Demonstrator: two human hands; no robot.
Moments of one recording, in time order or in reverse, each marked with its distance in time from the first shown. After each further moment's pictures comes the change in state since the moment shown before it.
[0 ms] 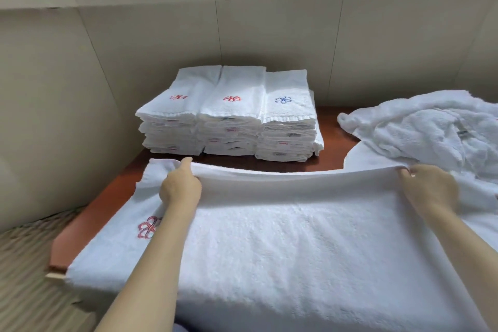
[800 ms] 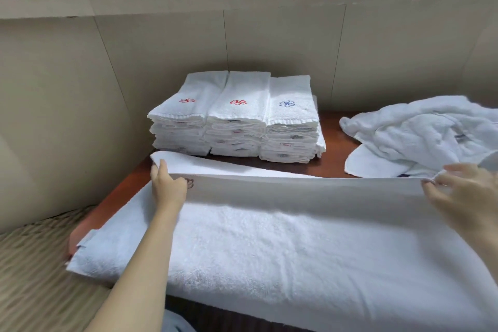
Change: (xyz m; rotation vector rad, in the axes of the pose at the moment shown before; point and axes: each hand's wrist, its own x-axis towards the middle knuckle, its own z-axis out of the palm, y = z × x) left_hand 0.006 -0.043 0.002 -0.687 0.102 -0.145; right_hand -0.012 0.045 -0.027 0.014 0.167 -0.170
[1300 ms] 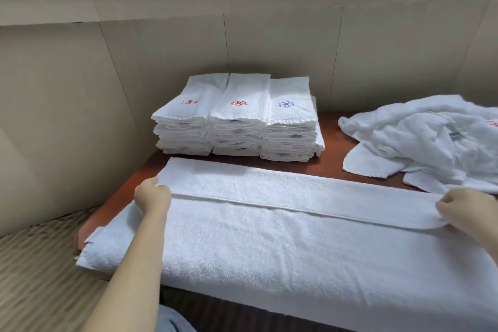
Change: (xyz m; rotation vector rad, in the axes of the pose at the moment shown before) left_hand 0.009 -0.016 -0.031 0.112 0.107 -0.204; right_hand -0.008 0.015 -0.017 -0.110 -0.493 0.337
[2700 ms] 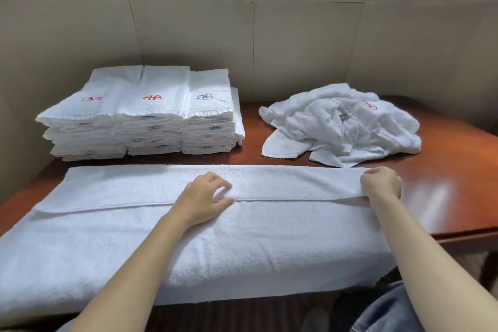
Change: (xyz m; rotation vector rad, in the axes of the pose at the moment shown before) left_hand -0.168 0.069 0.096 0.365 -0.815 1.151; right_hand -0.021 0.031 -0.014 0.475 0.188 0.380
